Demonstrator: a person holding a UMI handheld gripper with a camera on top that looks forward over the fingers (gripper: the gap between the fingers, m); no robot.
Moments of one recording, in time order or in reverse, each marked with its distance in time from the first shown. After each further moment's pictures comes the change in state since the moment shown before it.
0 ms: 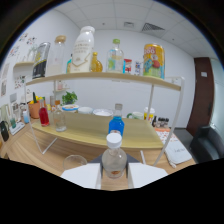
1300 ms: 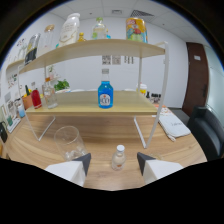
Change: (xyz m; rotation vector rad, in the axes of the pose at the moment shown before) arm 0.013 0.083 -0.017 -0.169 0.060 0.098
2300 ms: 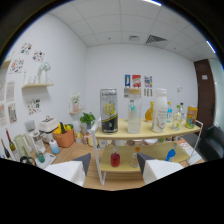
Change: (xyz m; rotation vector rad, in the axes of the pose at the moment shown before) arm -0.274 -0.203 -0.133 0.285 -0.123 -0.010
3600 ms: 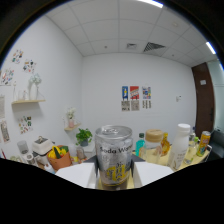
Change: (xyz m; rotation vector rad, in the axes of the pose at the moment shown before) arm -0.018 -0.118 0.109 0.115 0.044 0.026
